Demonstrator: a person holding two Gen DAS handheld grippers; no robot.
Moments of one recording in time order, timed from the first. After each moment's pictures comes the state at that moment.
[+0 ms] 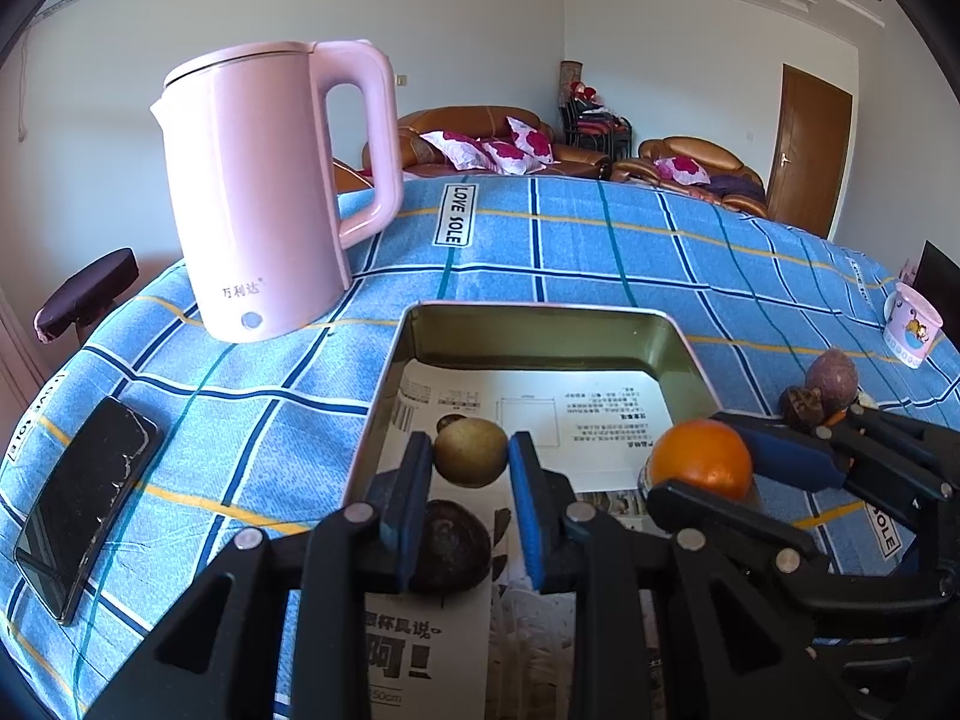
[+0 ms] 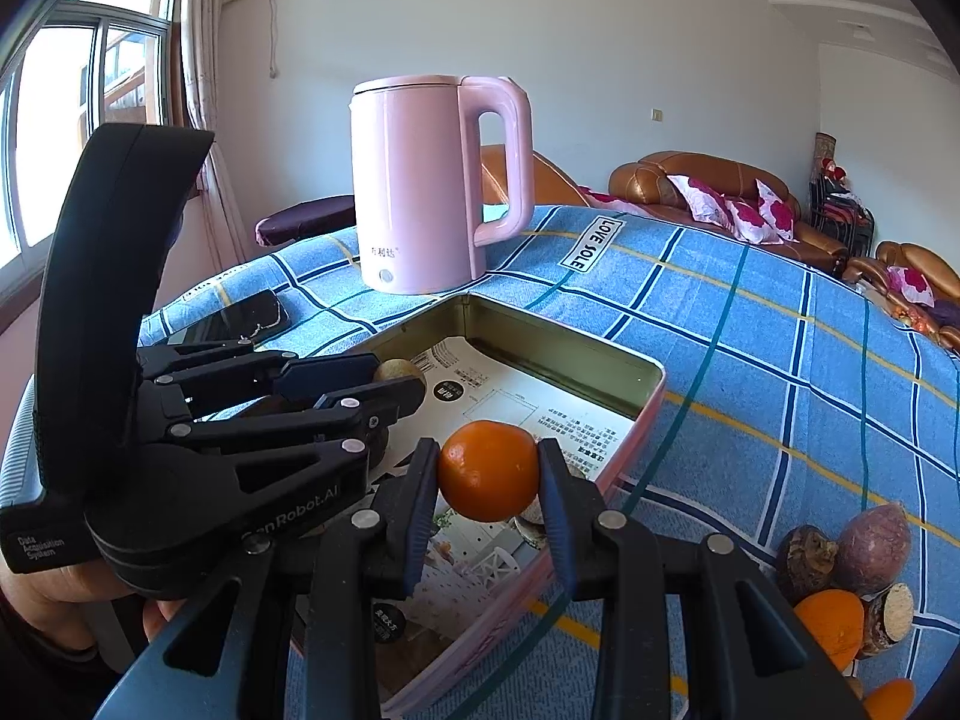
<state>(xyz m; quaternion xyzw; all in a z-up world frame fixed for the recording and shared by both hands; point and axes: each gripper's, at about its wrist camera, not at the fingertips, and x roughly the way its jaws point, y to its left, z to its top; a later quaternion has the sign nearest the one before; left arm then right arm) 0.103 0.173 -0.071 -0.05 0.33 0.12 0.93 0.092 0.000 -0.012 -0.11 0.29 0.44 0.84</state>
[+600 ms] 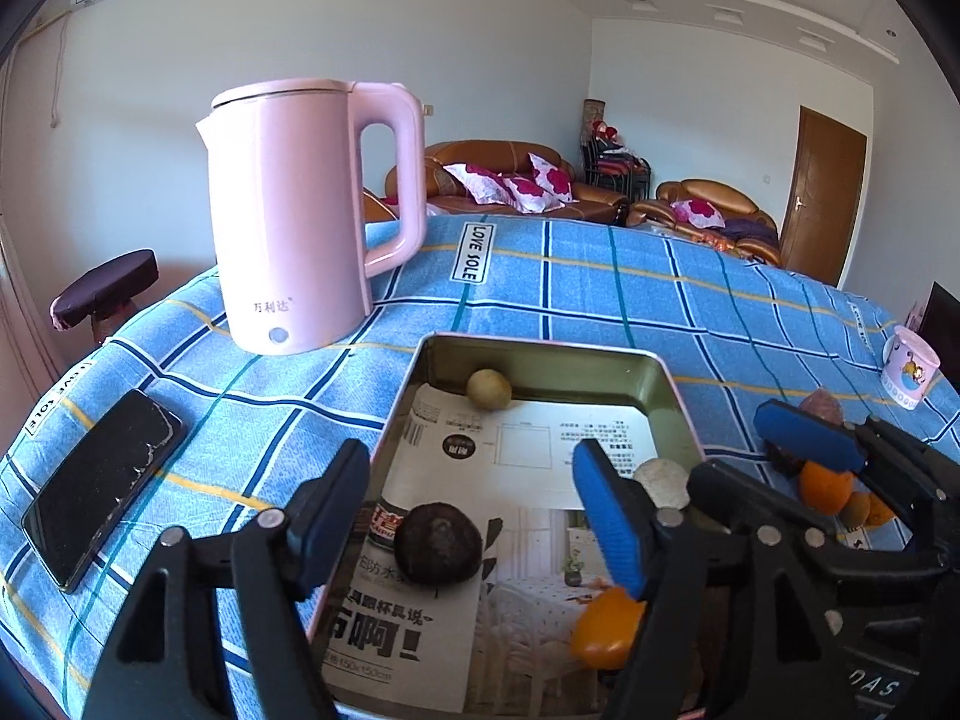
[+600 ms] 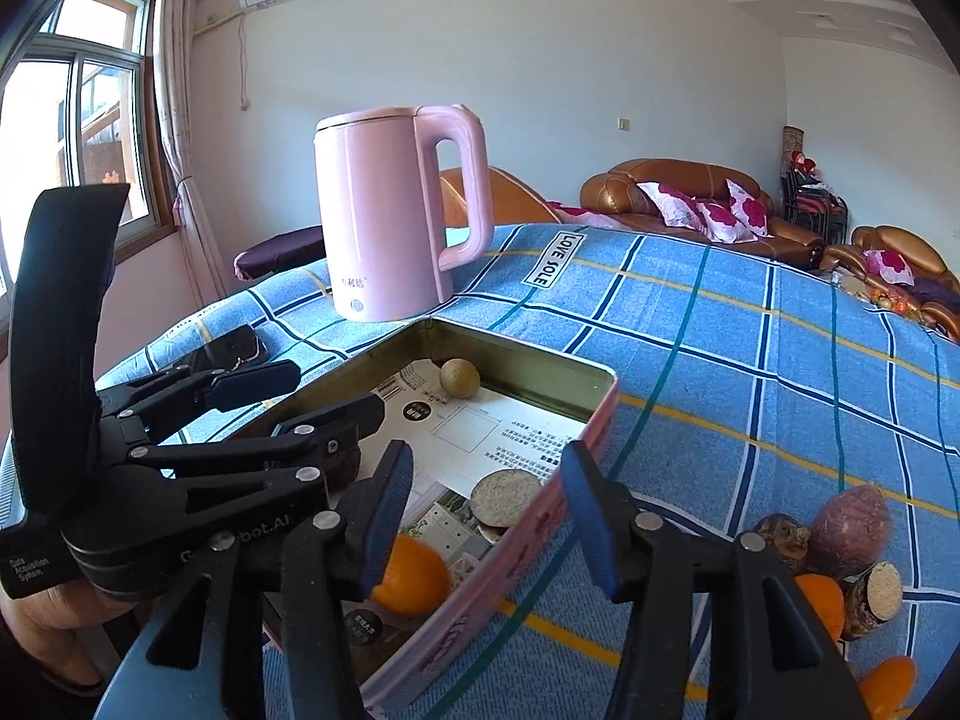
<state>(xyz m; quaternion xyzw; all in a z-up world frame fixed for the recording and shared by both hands) 0.079 0.163 -0.056 -0.07 0.28 0.15 0.95 0.094 -0.027 -0.004 -0.07 0.27 0.40 0.87</state>
